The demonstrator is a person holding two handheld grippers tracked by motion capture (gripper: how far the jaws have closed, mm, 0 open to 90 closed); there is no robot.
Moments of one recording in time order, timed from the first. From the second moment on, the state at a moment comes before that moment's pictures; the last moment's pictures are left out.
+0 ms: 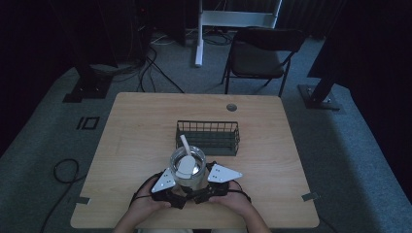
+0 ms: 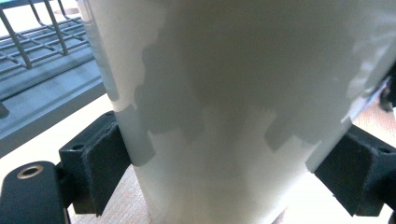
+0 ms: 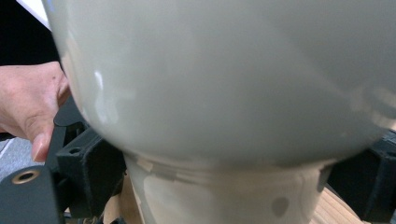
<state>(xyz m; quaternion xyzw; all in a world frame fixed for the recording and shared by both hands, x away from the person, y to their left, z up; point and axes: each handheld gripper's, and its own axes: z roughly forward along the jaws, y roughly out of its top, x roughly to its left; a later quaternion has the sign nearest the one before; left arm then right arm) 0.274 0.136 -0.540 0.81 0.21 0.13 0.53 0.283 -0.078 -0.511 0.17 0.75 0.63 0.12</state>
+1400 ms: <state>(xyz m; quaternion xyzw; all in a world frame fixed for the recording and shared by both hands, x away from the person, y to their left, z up) 0.322 0.097 -0.465 0.84 0.16 0.13 0.51 0.309 -0.118 -0.451 0.19 0.72 0.65 0.16</state>
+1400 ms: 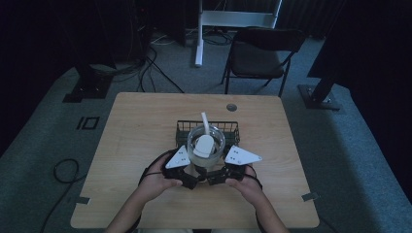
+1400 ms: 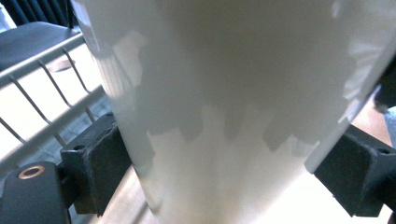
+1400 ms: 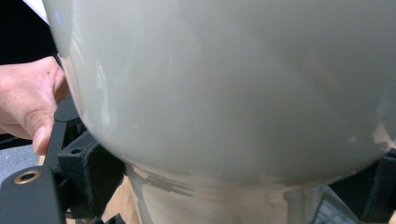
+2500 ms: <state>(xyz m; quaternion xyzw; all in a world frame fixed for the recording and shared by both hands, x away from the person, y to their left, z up) 0.409 0.077 -0.415 0.85 0.15 0.15 0.48 0.393 -0.136 -0.404 0.20 0.72 0.64 0.17</state>
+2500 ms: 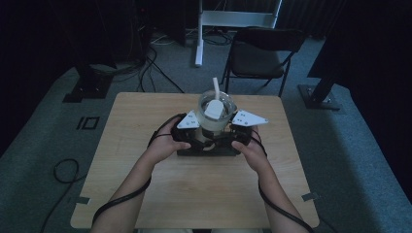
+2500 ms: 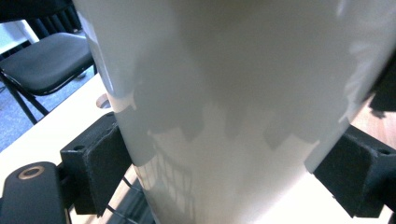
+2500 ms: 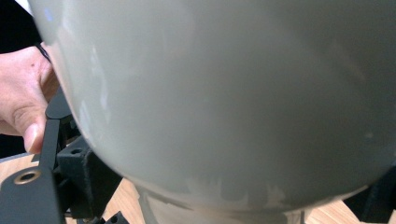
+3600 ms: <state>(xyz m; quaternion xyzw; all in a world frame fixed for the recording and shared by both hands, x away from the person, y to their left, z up) 0.448 0.072 -0.452 0.84 0.20 0.15 0.48 0.439 -0.131 -0.428 0.24 0.75 0.59 0.18</state>
